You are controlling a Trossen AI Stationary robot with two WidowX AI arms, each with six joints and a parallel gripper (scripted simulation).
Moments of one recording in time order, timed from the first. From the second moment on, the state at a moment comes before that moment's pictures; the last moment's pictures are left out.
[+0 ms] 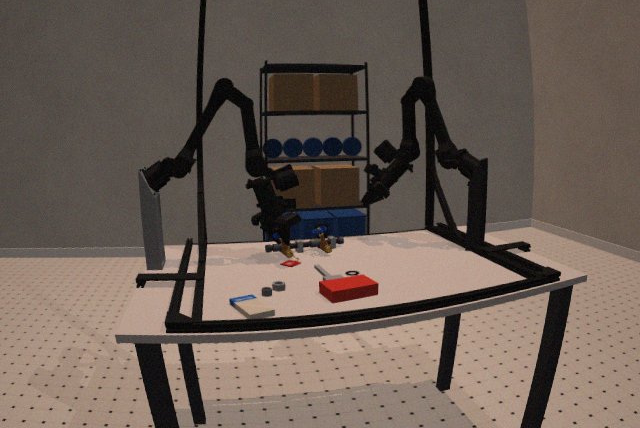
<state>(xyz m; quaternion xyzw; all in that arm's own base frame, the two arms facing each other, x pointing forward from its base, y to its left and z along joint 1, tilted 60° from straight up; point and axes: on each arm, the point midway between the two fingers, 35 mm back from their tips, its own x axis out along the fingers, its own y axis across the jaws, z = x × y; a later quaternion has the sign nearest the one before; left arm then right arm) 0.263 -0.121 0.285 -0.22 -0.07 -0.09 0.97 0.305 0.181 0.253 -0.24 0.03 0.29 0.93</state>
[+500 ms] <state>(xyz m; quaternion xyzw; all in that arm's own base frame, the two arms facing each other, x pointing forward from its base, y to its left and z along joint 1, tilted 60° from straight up) 0.263 -0.121 0.285 -0.22 -0.07 -0.09 0.97 0.305 0.181 0.253 -0.48 -0.05 0.29 0.83</state>
